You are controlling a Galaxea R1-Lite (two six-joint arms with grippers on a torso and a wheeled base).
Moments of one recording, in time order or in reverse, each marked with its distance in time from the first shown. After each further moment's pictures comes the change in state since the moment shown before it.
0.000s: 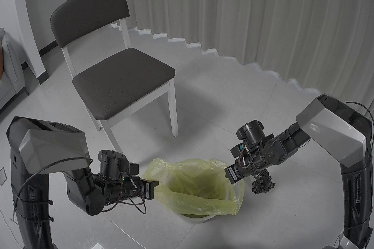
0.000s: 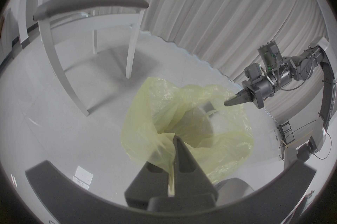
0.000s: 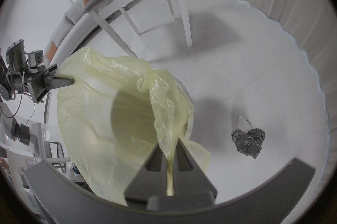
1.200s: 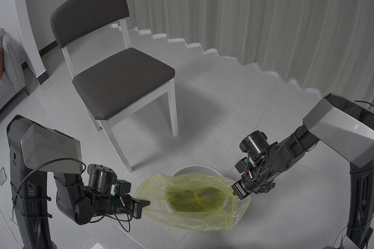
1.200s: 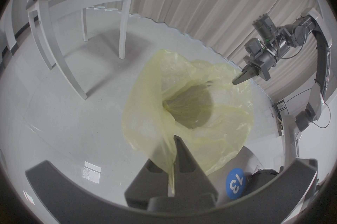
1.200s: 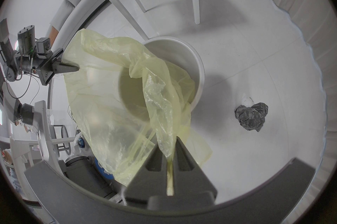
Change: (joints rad) left arm 0.055 0.016 0.190 -0.052 -0.119 0.175; right arm 0.032 -0.086 0.143 0.122 -0.003 -0.047
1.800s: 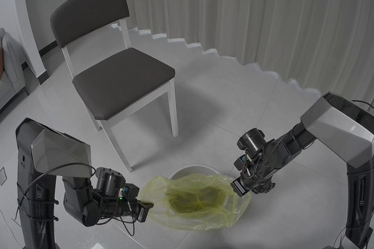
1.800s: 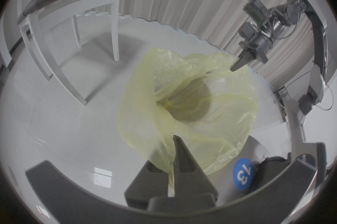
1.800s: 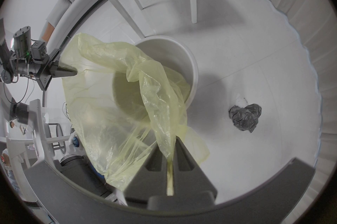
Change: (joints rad) left arm -0.045 0.051 -0.033 0.007 0.070 0.131; right arm -0.001 0.023 -0.067 0.056 -0.056 -0.021
